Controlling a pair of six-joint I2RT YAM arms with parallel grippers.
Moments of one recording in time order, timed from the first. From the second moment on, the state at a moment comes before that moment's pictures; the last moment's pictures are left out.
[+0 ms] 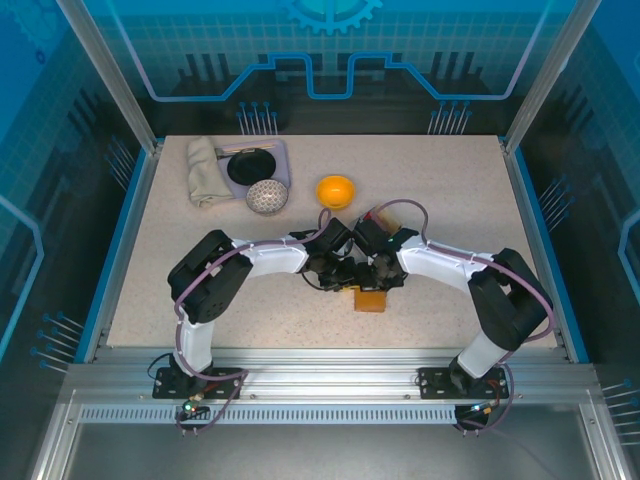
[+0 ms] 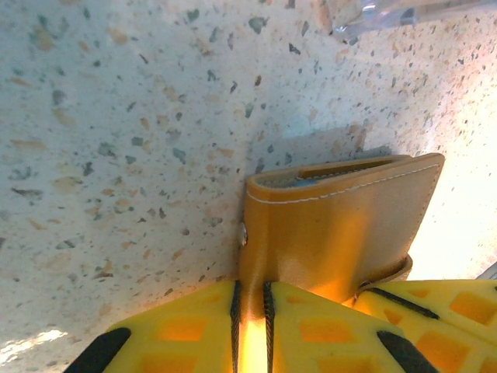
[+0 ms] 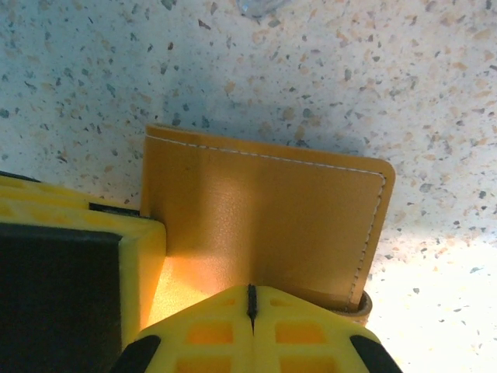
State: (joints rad) left arm -0.76 1.96 1.18 -0.32 0.42 -0.98; right arm 0.67 1.63 0.97 -0.75 0.00 0.60
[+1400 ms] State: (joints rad) left arm -0.76 1.96 1.18 -0.31 0.41 -0.98; right arm 0.64 1.58 0.95 -0.74 -0.05 0.62
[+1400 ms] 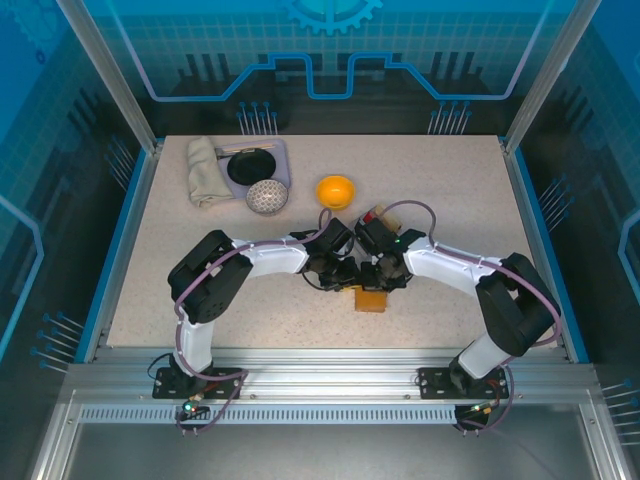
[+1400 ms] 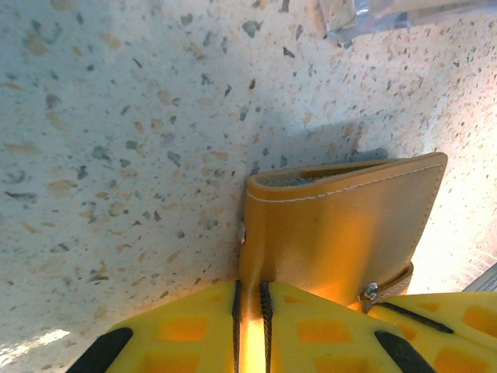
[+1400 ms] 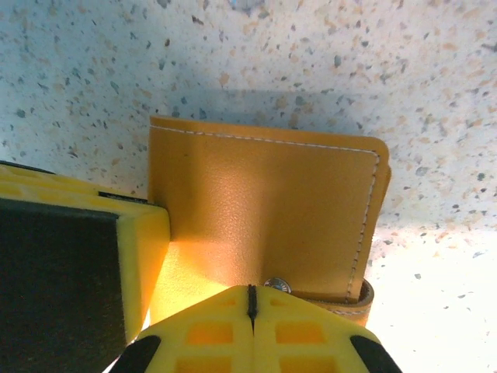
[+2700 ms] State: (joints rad) left arm -0.76 1.96 1.18 -0.30 0.41 -0.98; right arm 0.61 1.55 0.95 -0.72 -0.02 0.62
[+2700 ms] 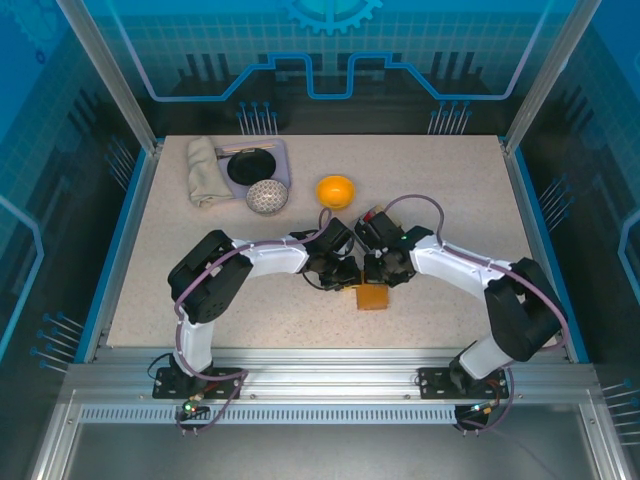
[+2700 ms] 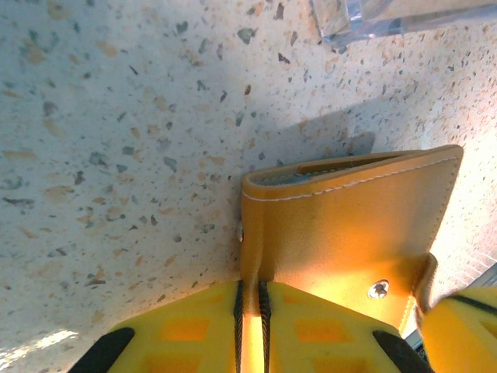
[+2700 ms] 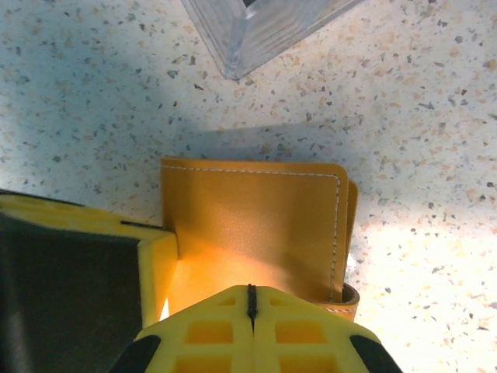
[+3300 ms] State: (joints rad) left arm -0.76 1.96 1.18 -0.30 0.41 -0.98; right arm 0.61 1.62 0.94 -0.66 -0.02 0.62
